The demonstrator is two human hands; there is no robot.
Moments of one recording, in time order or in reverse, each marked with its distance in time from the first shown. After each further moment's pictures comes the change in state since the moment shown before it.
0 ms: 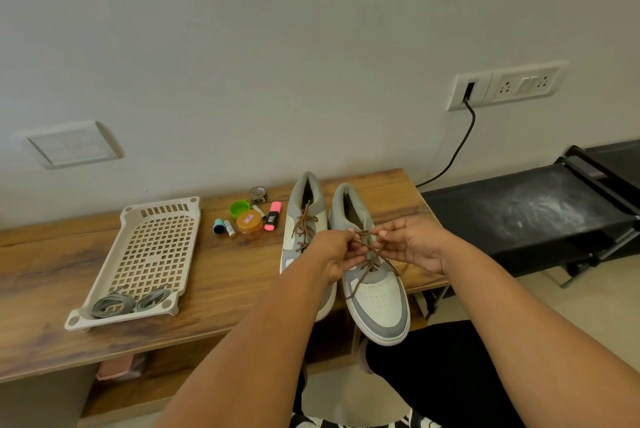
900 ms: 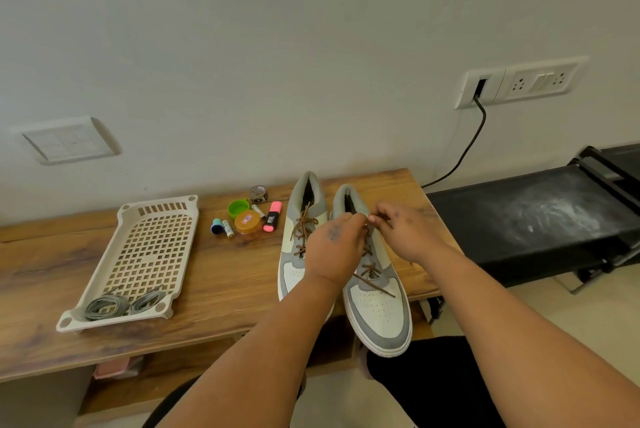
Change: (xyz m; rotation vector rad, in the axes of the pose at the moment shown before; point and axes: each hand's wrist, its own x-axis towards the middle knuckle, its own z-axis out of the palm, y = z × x) left_hand 0.023 -0.015 -0.009 1.275 0.420 1.350; right_hand 0.025 -0.006 0.008 -1.093 0.212 -0.550
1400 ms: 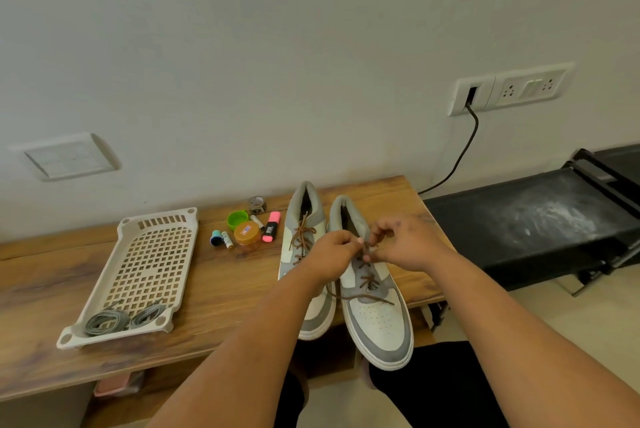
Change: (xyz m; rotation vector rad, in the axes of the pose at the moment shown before) left_hand 0.009 -0.001 -0.026 -0.749 -0.574 -0.632; right_hand -0.013 -0.009 -0.012 0.031 -0.081 0.069
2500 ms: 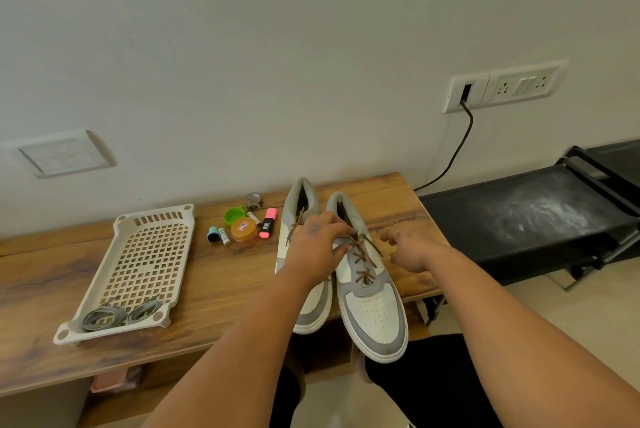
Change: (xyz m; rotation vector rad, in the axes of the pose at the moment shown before) left_hand 0.008 -0.023 -0.014 0.700 0.258 0.496; right_hand 0.013 0.033 0.009 -0.205 -0.303 0.272
